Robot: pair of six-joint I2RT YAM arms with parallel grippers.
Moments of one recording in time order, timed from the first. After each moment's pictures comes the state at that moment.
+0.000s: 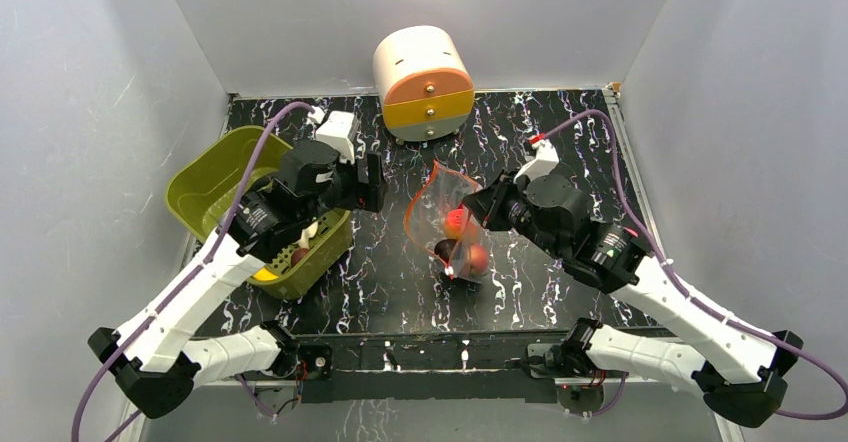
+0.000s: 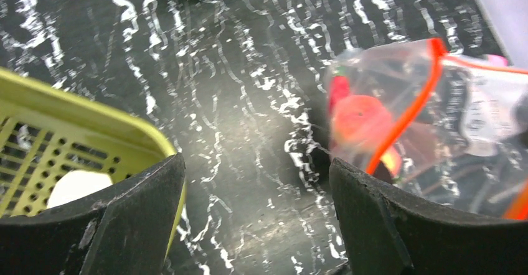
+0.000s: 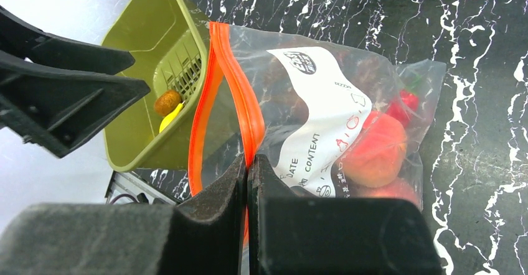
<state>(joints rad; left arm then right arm) -0.73 1.06 1.25 -0.69 -0.21 -0.33 0.88 0.90 1.05 -0.48 0.27 0.72</state>
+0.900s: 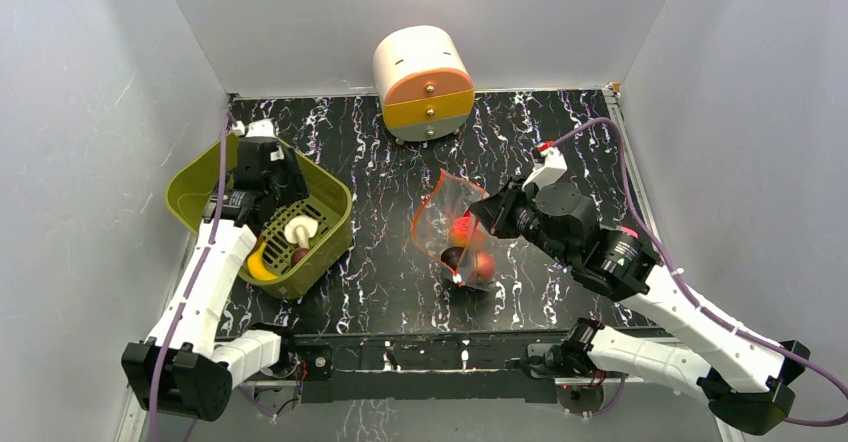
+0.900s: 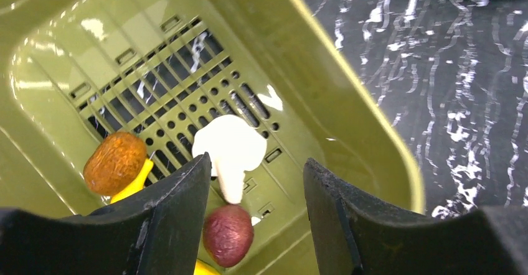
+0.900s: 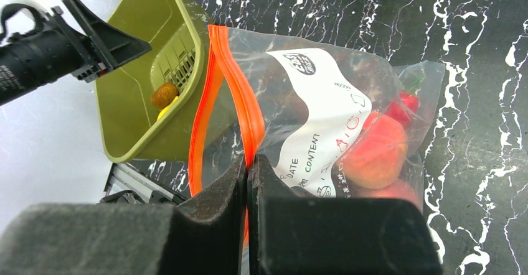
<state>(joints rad) -0.20 1.08 1.09 -0.73 -0.26 -0.31 0.88 0.83 1.01 -0.51 0.26 0.73</state>
